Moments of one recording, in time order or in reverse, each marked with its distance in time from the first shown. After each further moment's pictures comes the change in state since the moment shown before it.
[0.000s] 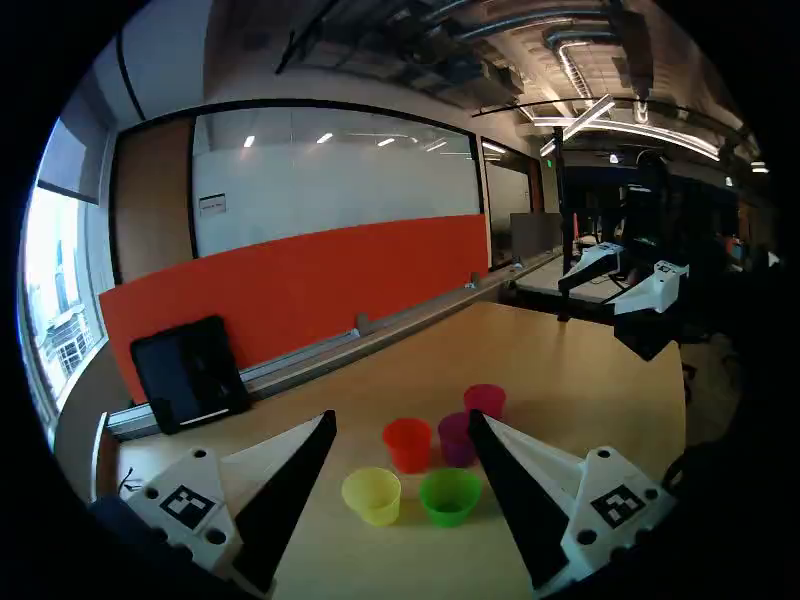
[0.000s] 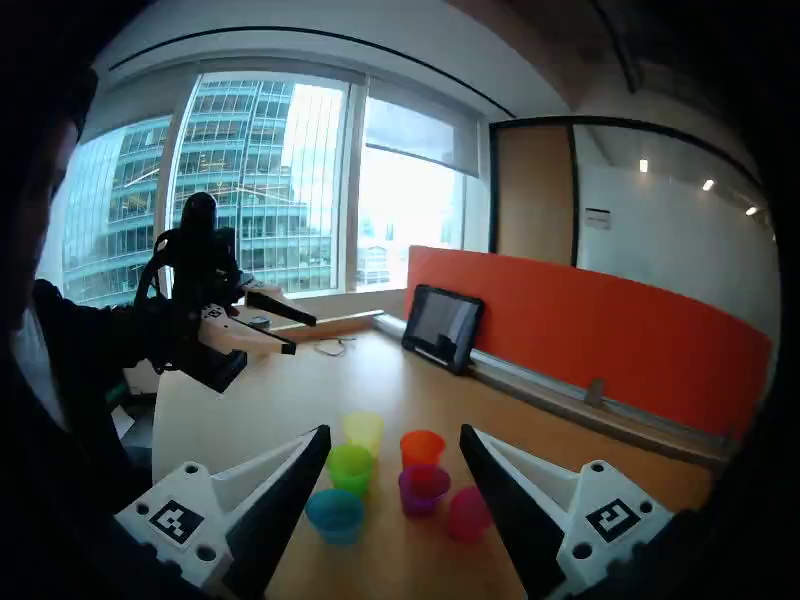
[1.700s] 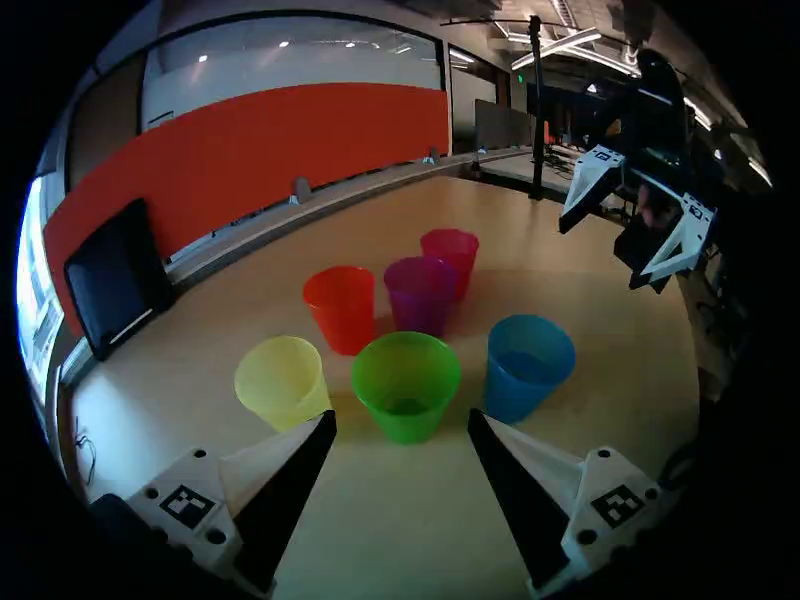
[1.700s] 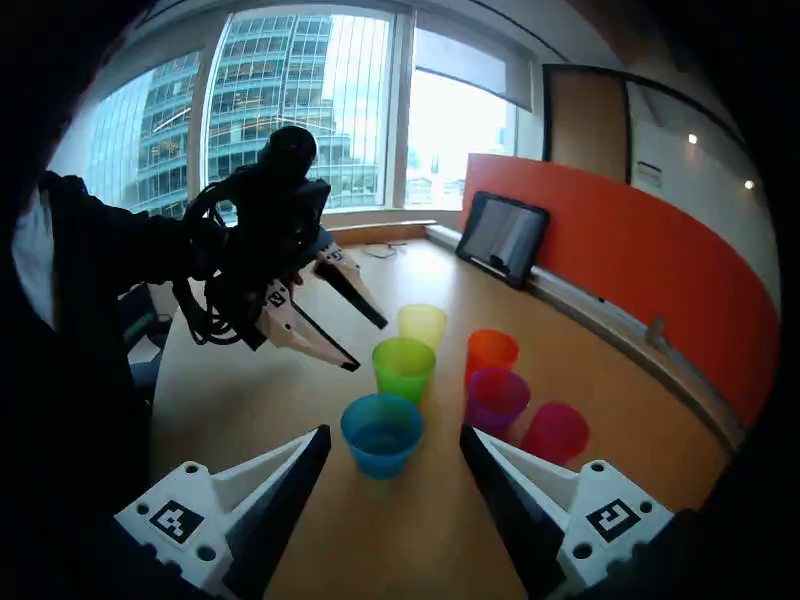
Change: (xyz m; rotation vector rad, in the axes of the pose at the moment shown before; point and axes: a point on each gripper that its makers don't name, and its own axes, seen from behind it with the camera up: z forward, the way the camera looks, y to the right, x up) left arm -0.169 0.055 0.060 -0.157 -0.355 0.022; right arm -0.132 -0.051 0.034 0.144 -0.250 -0.059
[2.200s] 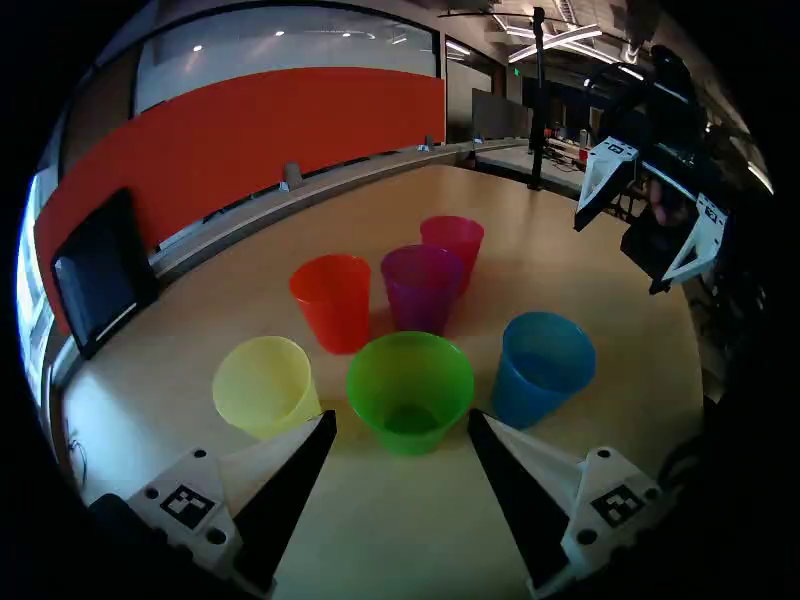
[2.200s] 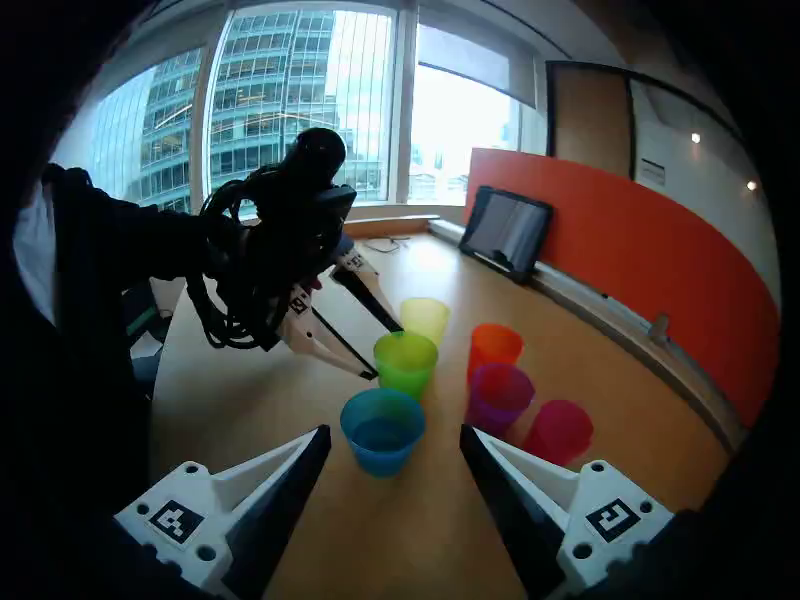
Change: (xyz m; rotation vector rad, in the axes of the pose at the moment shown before) left arm -0.002 -0.003 0.028 -0.035 -0.031 -0.007; right arm -0.004 0.001 0.004 0.007 -0.017 -0.005
